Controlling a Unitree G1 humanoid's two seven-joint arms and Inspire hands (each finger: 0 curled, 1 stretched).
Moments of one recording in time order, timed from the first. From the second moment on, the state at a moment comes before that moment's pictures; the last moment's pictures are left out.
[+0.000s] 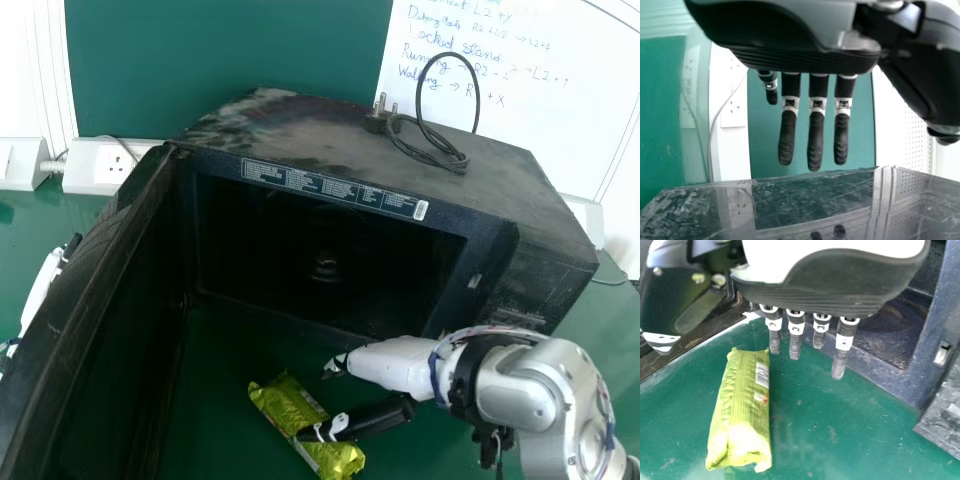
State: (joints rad) left arm -0.26 0.35 0.30 0.29 -0.28 -0.43 -0.35; right arm -0.65 -1.04 0.35 -0.72 -0.46 0.51 1.23
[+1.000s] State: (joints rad) left arm -0.26 0.35 0.30 0.29 -0.28 -0.44 -0.36; right arm -0.65 -0.95 0.40 -0.63 -0.54 0.47 1.32
